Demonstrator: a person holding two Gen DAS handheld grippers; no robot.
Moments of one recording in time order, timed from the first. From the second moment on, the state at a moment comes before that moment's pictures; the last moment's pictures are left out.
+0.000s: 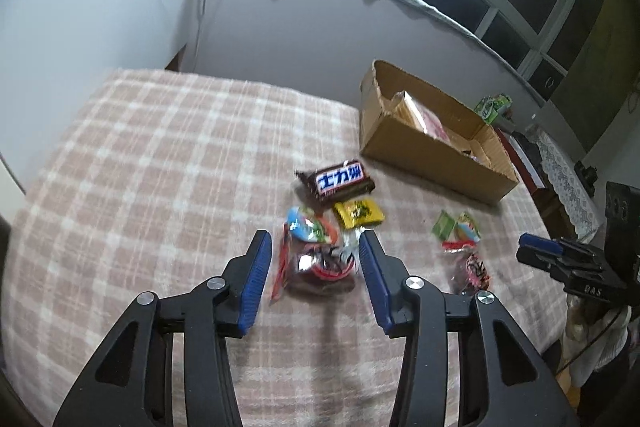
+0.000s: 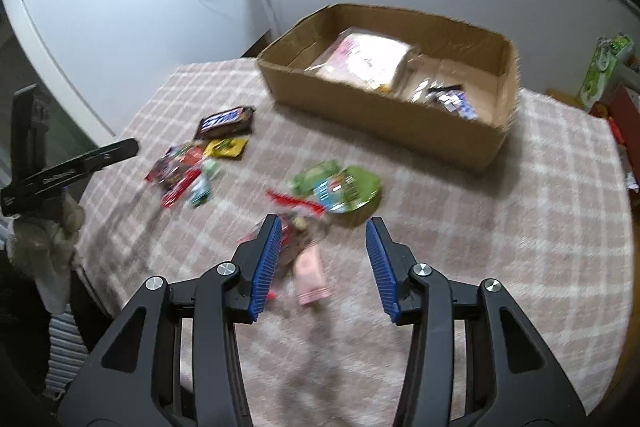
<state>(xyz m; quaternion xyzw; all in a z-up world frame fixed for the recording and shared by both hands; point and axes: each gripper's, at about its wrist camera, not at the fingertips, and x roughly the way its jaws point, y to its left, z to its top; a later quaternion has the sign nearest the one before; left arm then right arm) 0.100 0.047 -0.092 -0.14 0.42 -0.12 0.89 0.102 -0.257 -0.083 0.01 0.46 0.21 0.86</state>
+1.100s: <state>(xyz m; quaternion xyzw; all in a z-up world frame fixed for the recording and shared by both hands) 0.106 0.016 -0.129 -0.08 0.43 -0.09 0.89 0.104 -0.188 -0.131 -0.07 0.49 0.19 0.85</state>
